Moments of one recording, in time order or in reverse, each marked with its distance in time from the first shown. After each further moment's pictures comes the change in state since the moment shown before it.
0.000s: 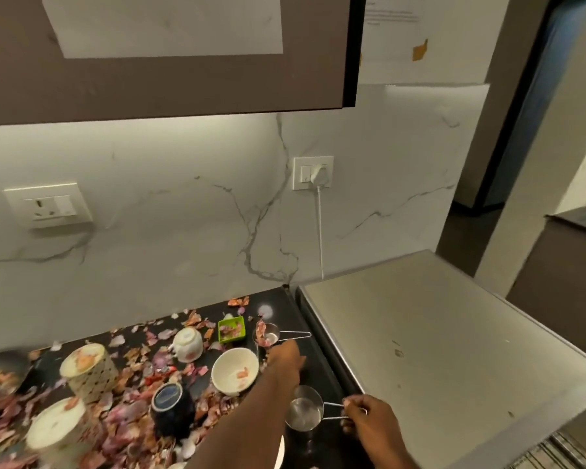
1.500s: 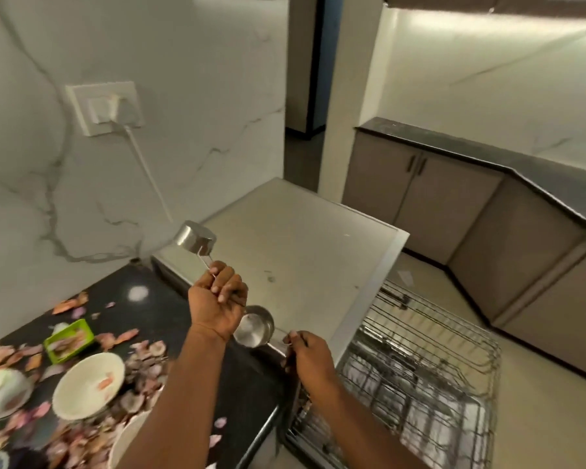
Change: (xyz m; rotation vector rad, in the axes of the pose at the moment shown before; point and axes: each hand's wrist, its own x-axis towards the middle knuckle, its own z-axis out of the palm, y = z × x) left_hand -0.082 -0.015 0.080 -0.630 -1.016 -0.250; right_hand -0.057 0.004 -0.055 0.190 0.375 0.146
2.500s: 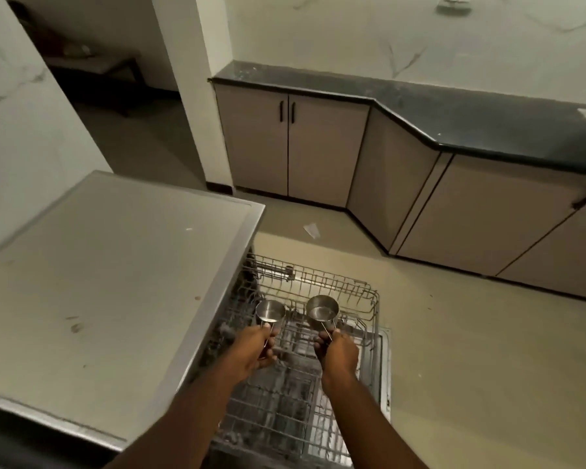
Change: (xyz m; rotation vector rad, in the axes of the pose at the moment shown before) left_hand 0.095 -0.390 -0.036 1.337 0.337 -0.741; right_hand 0.112 0.142 -0.324 1.021 0.755 0.452
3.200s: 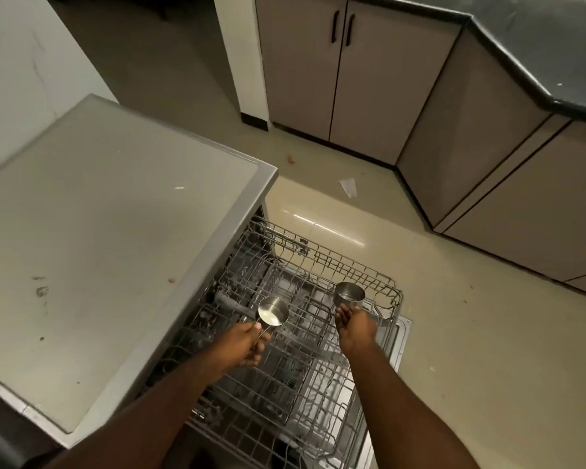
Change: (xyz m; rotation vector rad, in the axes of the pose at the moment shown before) left_hand 0.066 -0.017 -0.001 0.231 0.002 -0.132; right_hand 0.174 -0.037 0.026 -0.073 0.035 0.216
